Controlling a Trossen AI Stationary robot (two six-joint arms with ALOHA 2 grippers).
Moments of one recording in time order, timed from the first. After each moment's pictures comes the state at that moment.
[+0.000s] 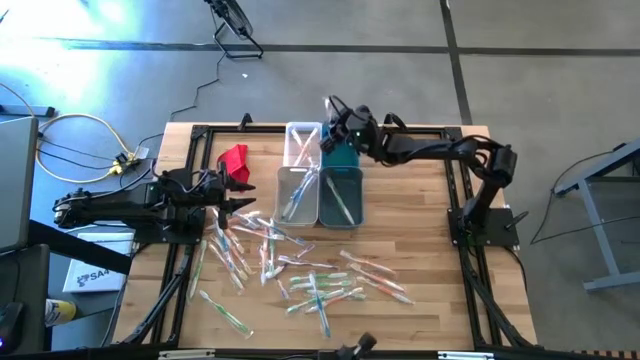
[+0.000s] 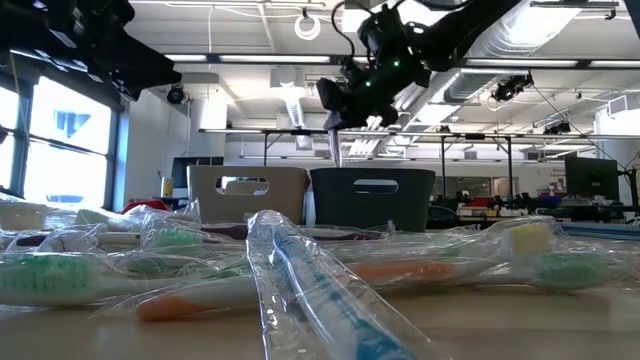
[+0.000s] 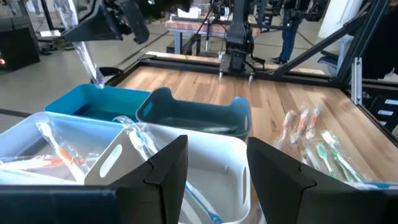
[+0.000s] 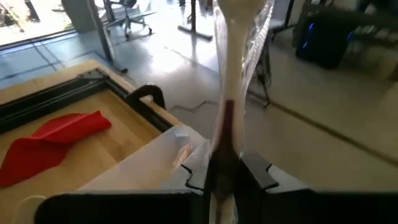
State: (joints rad) left arm 0.12 0.29 0.31 -0.14 -0.04 -0.06; right arm -0.44 1.76 1.18 0.24 0.32 0.17
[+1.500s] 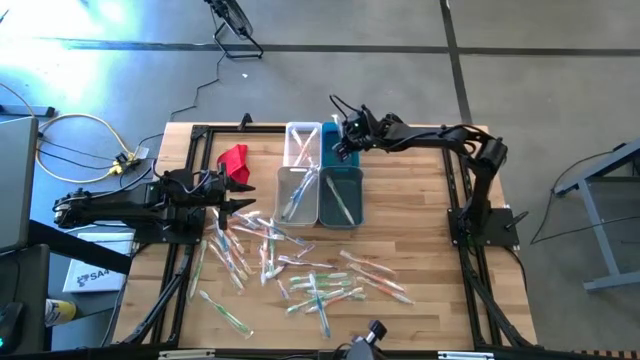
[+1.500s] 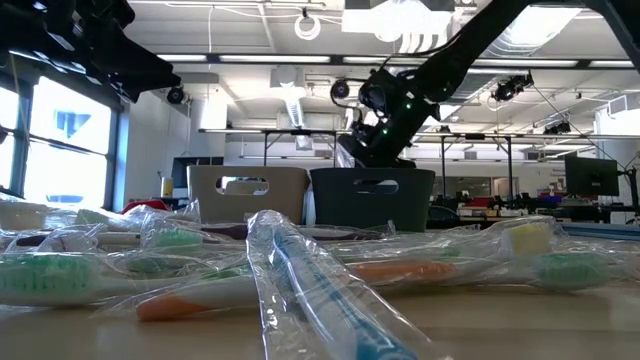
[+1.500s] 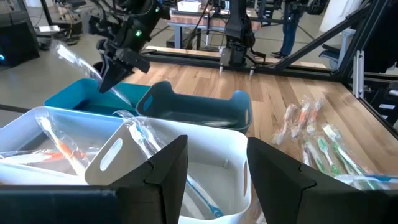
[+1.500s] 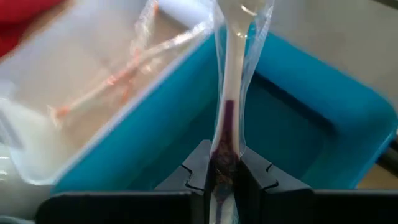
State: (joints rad) left arm 0.12 0.29 0.31 -0.16 -0.04 -0.06; right arm -0.59 1.87 1.18 -0.08 -0.01 0.29
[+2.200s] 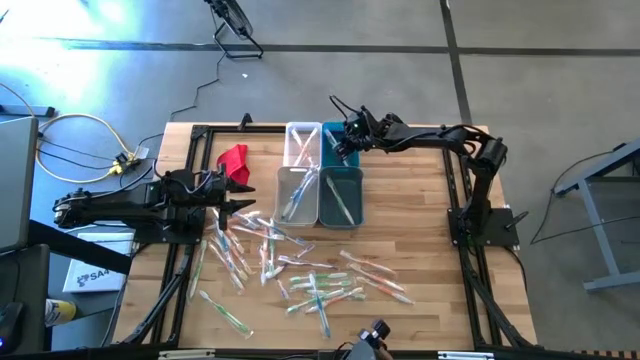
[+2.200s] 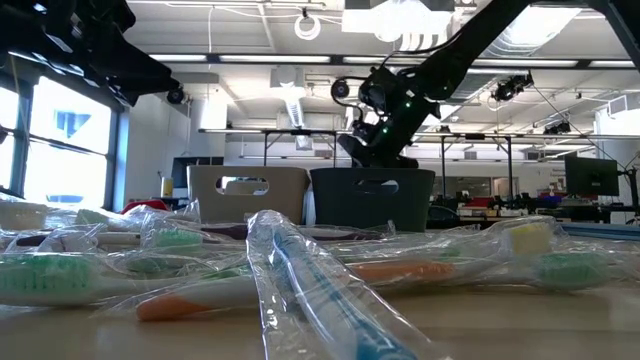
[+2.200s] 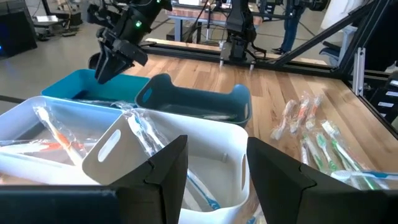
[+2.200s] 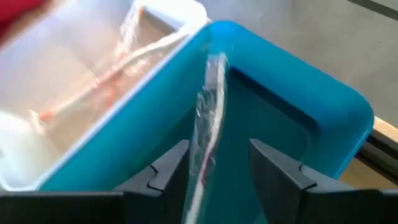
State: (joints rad) left arm 0.12 0.29 0.31 -0.19 -0.04 -0.08; right arm -0.59 1.87 1.18 -0.09 0.05 0.30
